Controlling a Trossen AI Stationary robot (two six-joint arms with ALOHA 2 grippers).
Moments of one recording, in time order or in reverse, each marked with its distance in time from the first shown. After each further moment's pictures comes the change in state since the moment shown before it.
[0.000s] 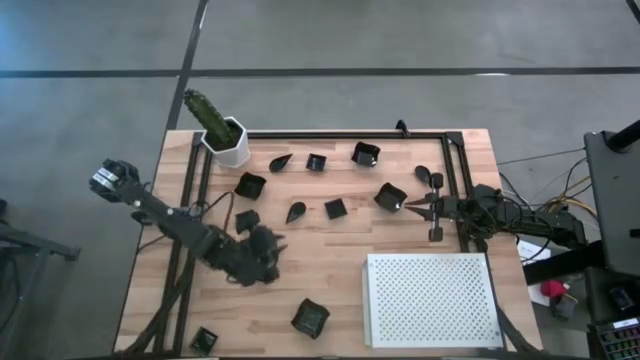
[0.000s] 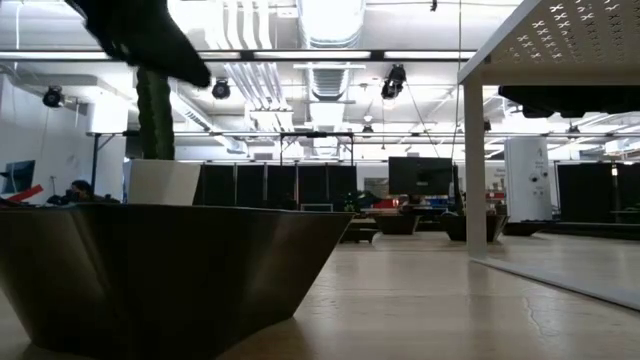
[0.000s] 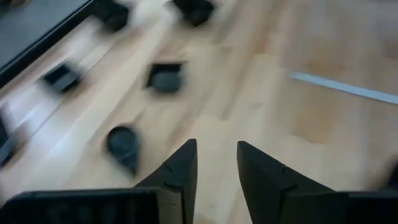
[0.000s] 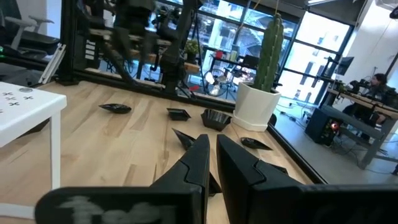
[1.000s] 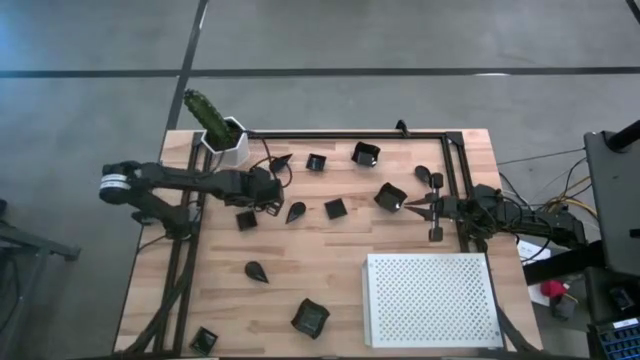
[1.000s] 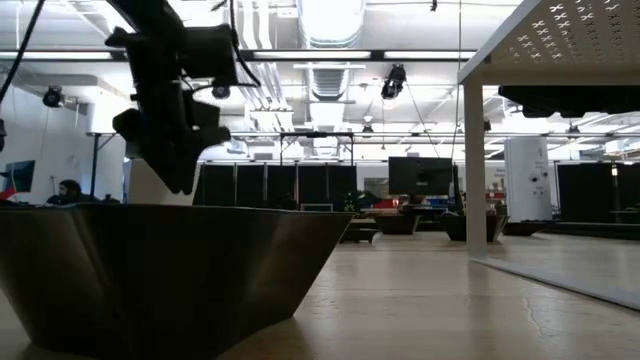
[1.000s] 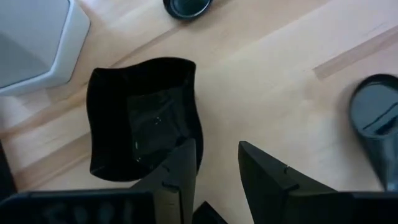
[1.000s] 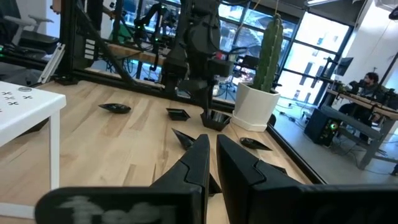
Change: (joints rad) left arm 0.687 0.095 -0.037 -0.324 0.311 -0.159; right arm 0.000 0.000 0.000 0.000 0.001 -0.004
